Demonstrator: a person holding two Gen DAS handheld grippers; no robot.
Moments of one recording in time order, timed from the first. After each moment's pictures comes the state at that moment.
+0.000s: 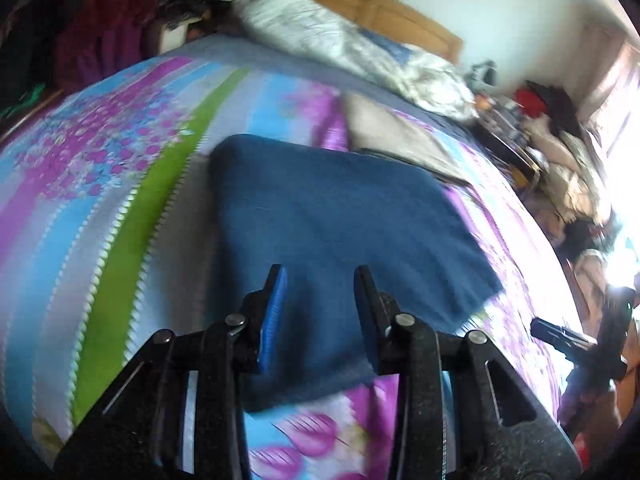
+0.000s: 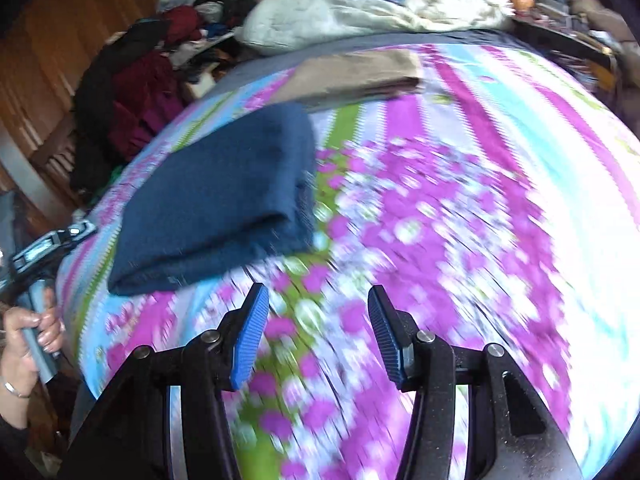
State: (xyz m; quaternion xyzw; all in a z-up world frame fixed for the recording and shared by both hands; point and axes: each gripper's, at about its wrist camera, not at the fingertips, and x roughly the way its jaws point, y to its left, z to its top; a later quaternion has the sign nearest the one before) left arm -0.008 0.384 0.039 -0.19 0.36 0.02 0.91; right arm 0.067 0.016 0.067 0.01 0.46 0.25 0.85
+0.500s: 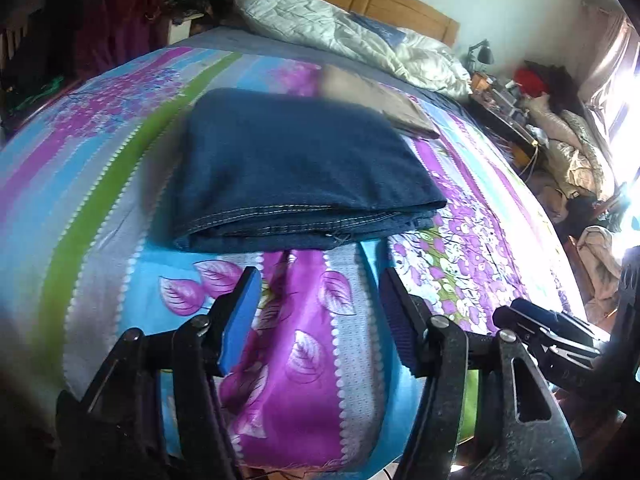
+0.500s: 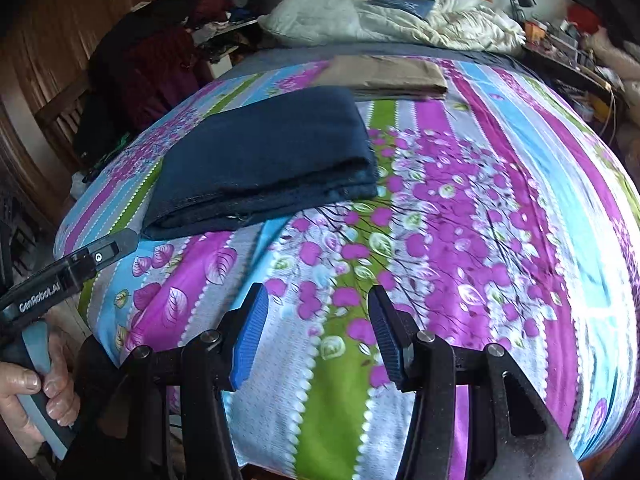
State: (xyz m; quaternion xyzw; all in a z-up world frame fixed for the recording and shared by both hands) left arm -0.067 0.310 0.042 -0.18 0.38 0.08 0.90; right arm -0.018 0.068 0.087 -0.05 0.44 0.27 0.85
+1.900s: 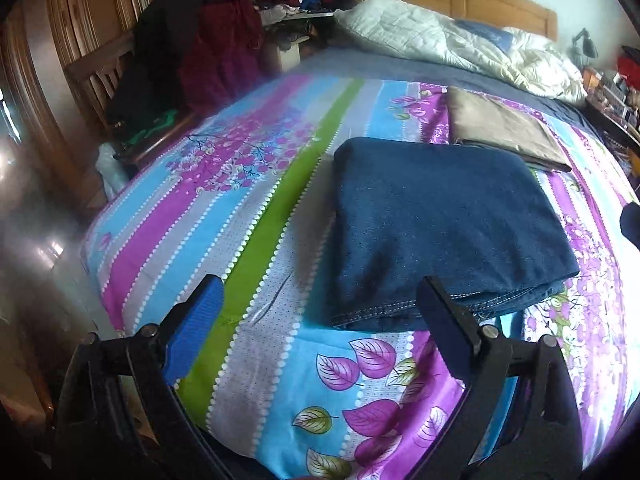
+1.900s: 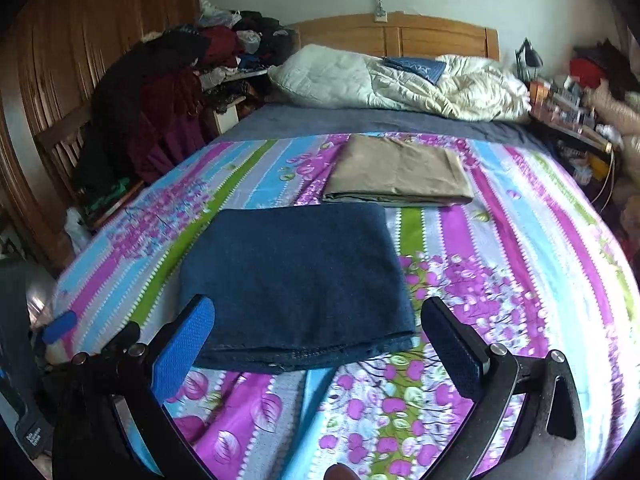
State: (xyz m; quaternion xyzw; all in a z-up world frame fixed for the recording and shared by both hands) left arm -0.045 0.345 0.076 -0.08 0.40 0.30 0.86; right arm 0.029 0.162 0.185 -0.07 0.34 0.25 0.90
